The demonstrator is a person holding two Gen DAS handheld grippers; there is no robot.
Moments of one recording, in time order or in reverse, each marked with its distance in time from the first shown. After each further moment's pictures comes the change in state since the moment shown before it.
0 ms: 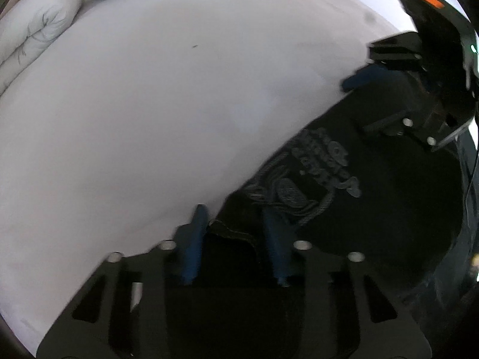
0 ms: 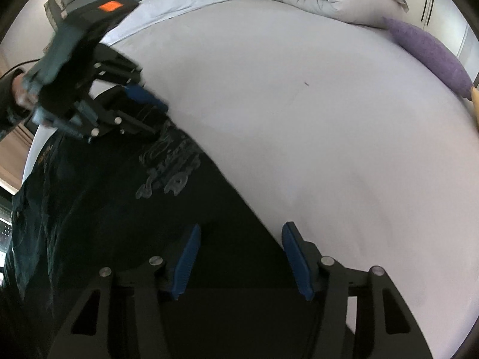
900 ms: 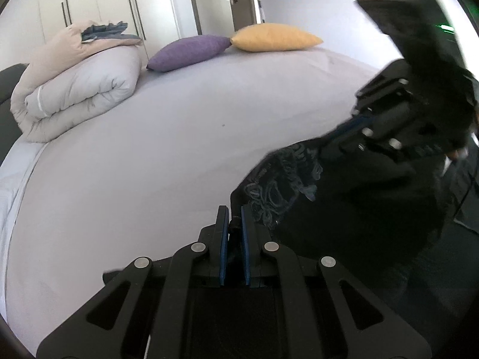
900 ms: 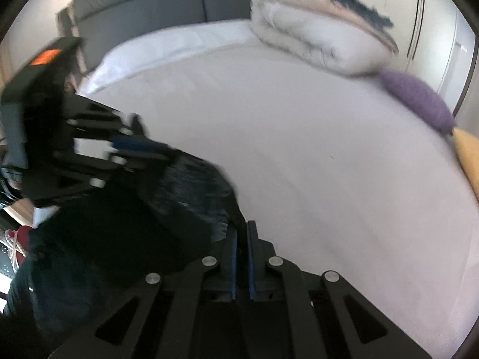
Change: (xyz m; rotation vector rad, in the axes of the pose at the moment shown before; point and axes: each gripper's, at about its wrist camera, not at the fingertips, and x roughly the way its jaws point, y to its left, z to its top) left arm -0.125 -0.080 -0.098 -0.049 -0.414 0.207; right arm -0.083 0.130 -0.001 -0.022 -0.219 -0.079
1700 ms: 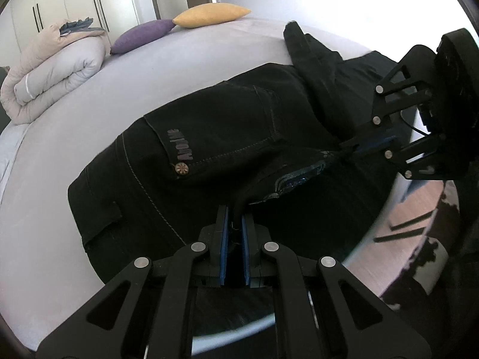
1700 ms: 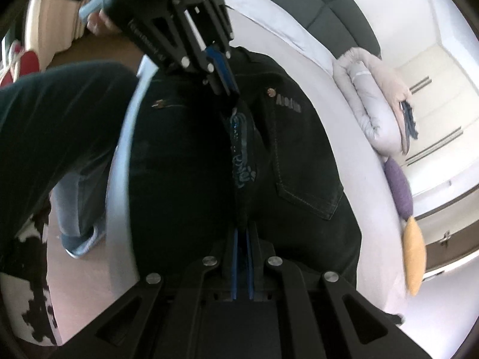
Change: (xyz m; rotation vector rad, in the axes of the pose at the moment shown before) left arm -0.211 -0.163 -0.237 0.107 0.088 -0.133; right arm -0.084 0.304 -0.228 -0.623 0.092 -0.315
